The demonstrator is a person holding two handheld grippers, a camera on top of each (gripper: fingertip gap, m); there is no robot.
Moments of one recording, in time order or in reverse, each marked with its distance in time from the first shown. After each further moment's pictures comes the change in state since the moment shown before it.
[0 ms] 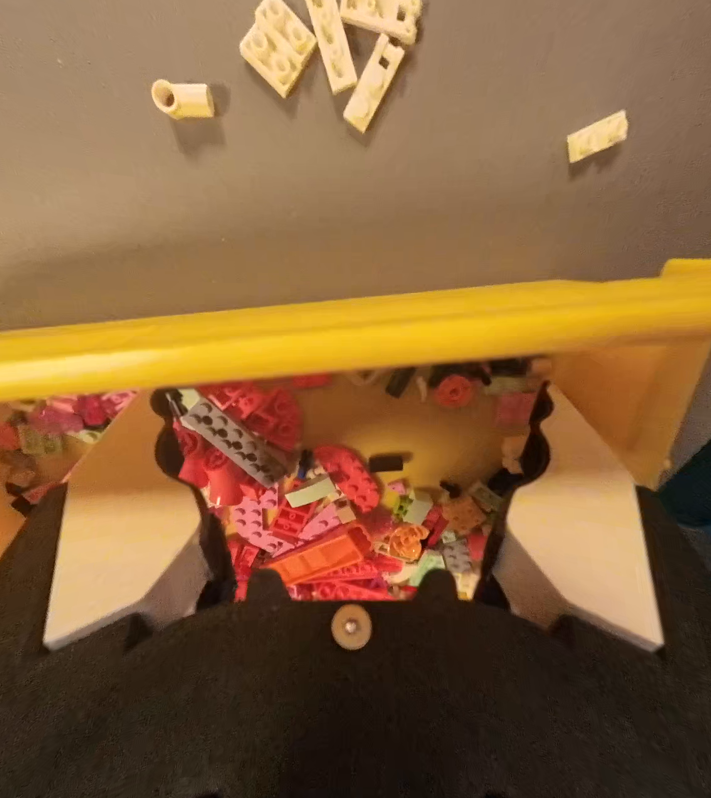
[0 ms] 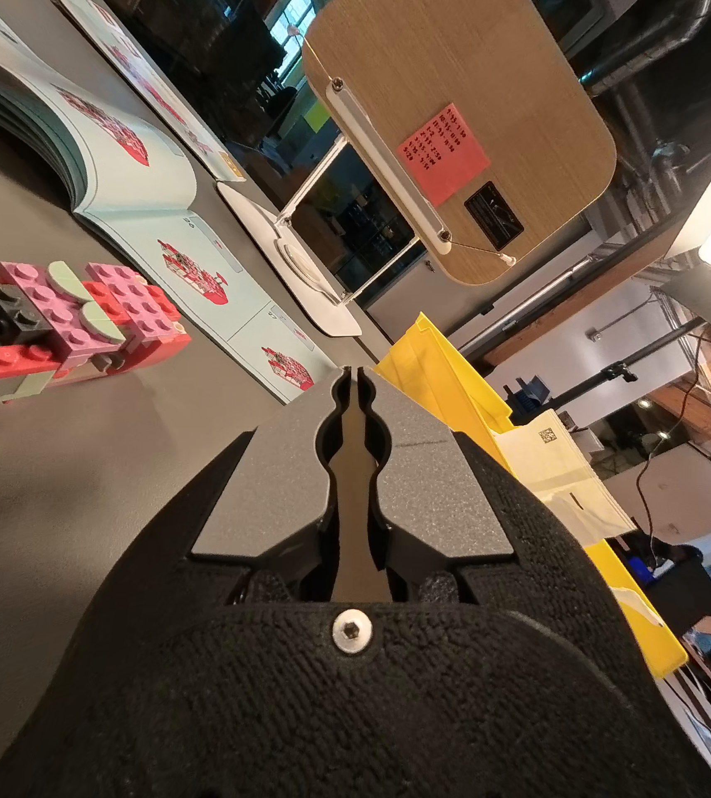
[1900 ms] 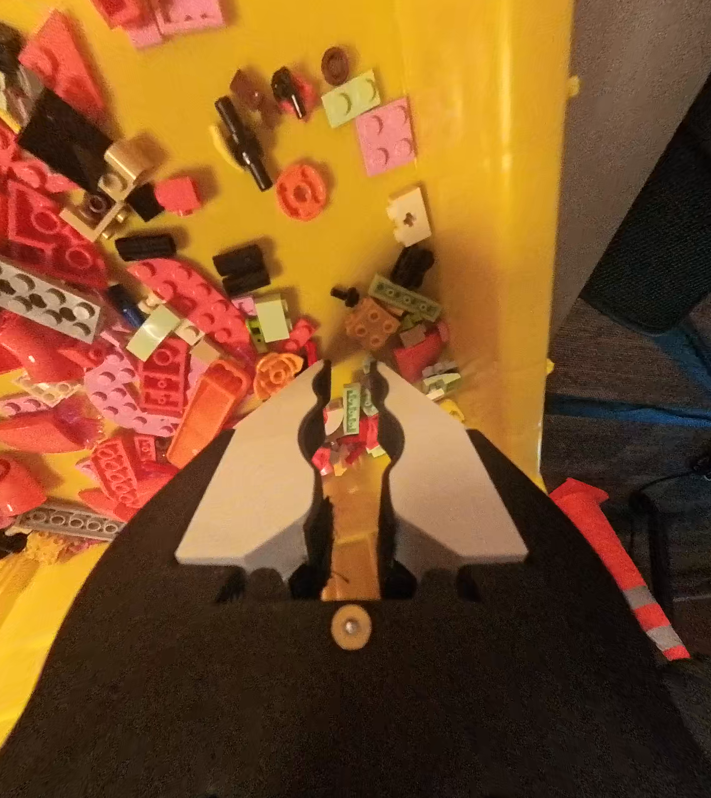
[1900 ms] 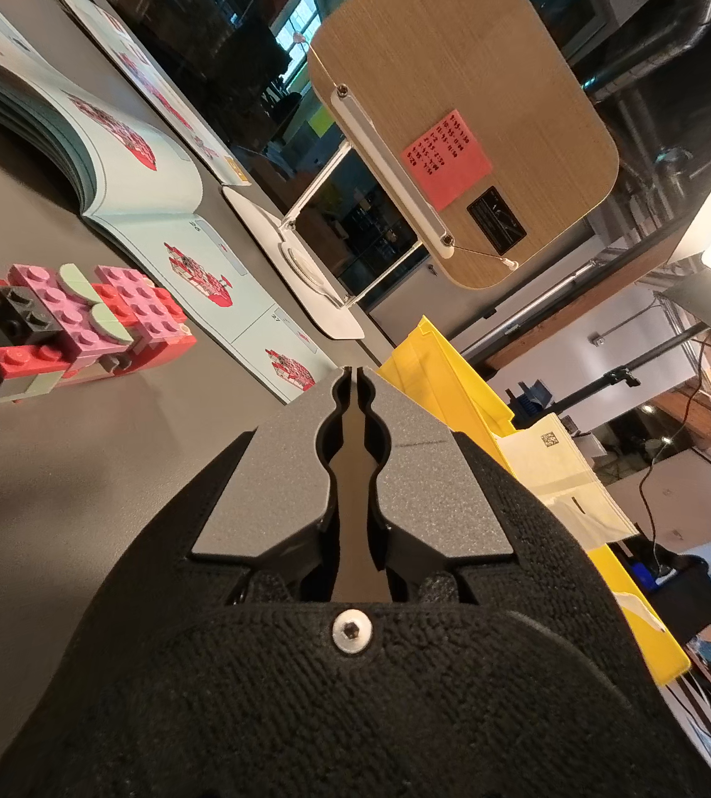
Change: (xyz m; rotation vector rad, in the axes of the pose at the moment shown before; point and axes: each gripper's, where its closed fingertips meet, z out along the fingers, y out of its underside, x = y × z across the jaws) left arm 0.046 0.088 -0.022 -0.206 0.161 0.179; right arm -0.002 -0.002 -0.001 0.009 -0.009 -0.003
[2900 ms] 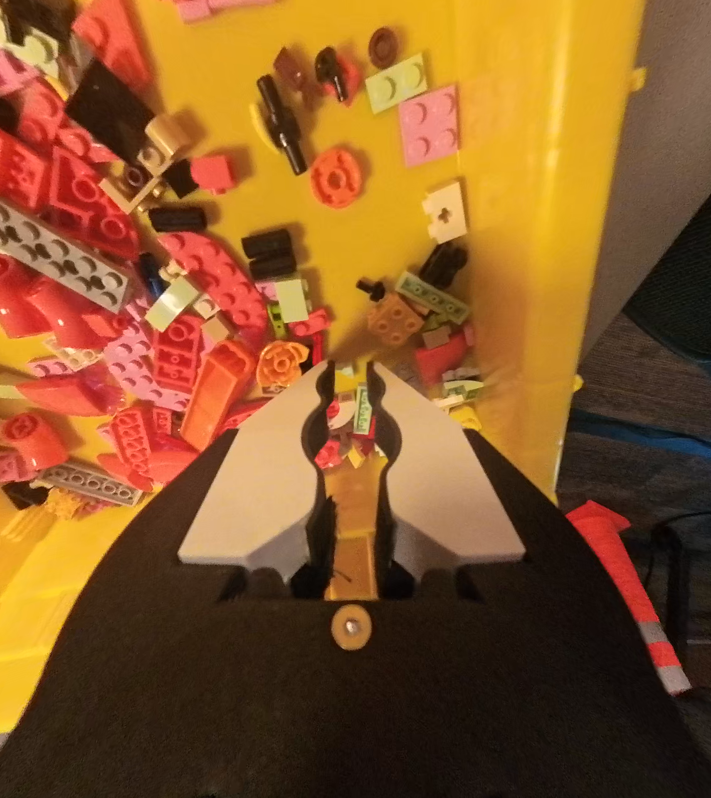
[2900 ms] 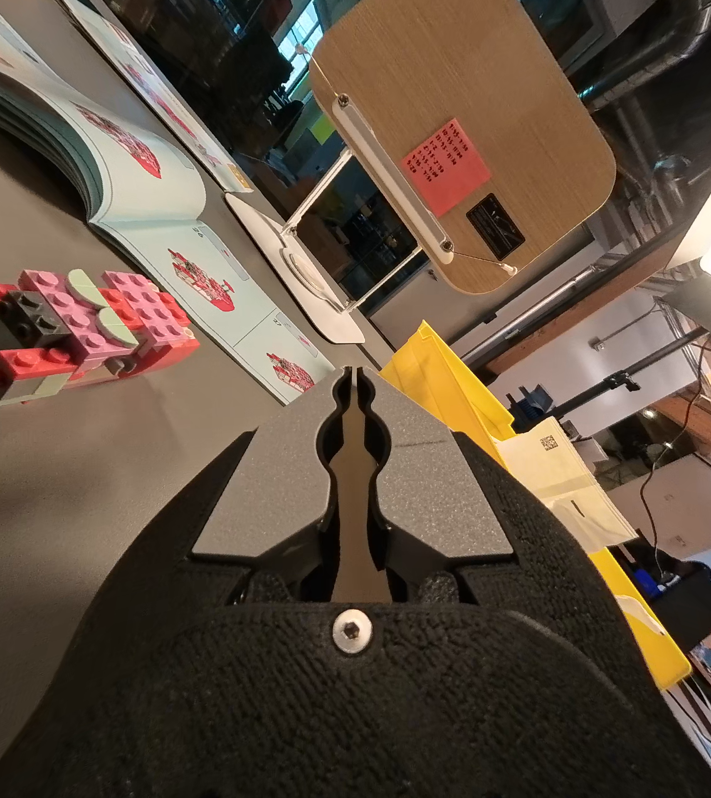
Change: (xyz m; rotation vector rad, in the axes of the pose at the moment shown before) left arm -0.009 0.003 0.000 -0.017 -0.113 -0.056; right arm 0.000 -0.003 -0.002 0.013 -0.003 0.000
